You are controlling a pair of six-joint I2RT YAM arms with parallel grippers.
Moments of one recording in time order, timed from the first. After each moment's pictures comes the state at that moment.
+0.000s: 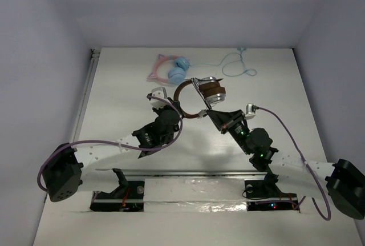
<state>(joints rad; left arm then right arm) -1.01 1.18 0.68 0.25 -0.86 -0.73 0.86 0.94 0.24 0.90 0.28 1.37</state>
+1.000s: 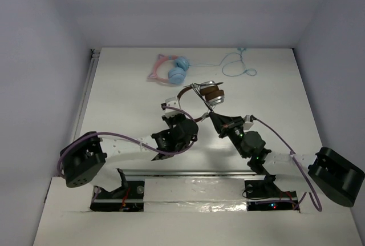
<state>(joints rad) -1.16 1.39 0.71 0.28 -1.22 -0.68 0.87 1.12 0.15 1.05 0.41 1.76</state>
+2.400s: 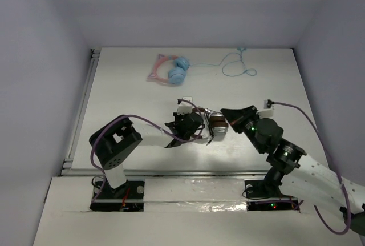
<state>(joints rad) -0.99 1.73 0.80 0.14 -0.74 -0.66 0.87 0.66 0.54 -0.03 0.45 1.28</state>
